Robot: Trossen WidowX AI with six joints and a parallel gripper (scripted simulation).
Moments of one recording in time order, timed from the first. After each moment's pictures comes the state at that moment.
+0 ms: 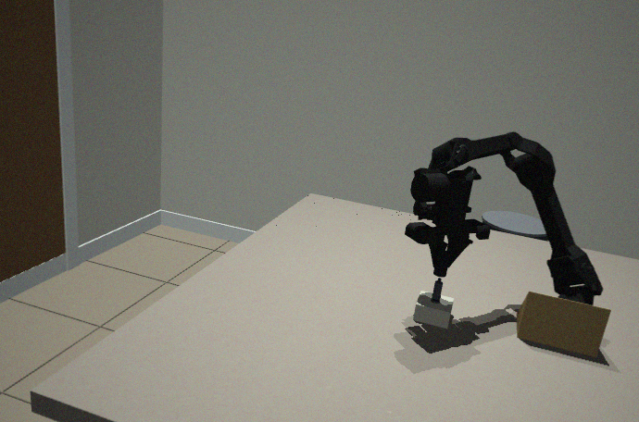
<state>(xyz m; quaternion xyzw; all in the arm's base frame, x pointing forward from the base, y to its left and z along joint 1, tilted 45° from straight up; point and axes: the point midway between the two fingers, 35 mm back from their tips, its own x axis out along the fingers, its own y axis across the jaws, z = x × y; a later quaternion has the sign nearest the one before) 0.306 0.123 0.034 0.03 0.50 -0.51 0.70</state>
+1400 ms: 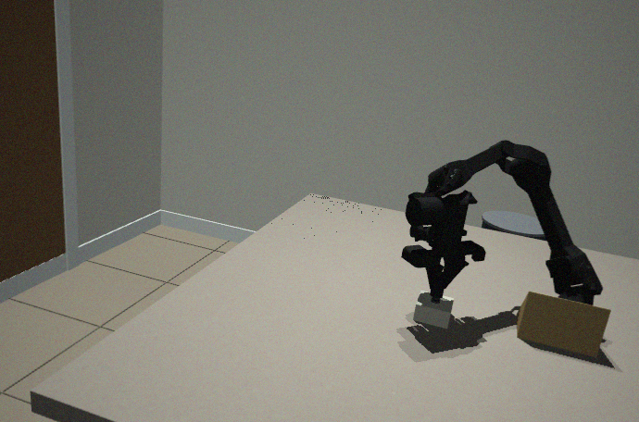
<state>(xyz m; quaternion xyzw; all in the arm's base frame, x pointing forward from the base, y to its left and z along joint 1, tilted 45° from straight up) 0.304 0.087 -0.002 0.03 0.50 -0.51 0.70</state>
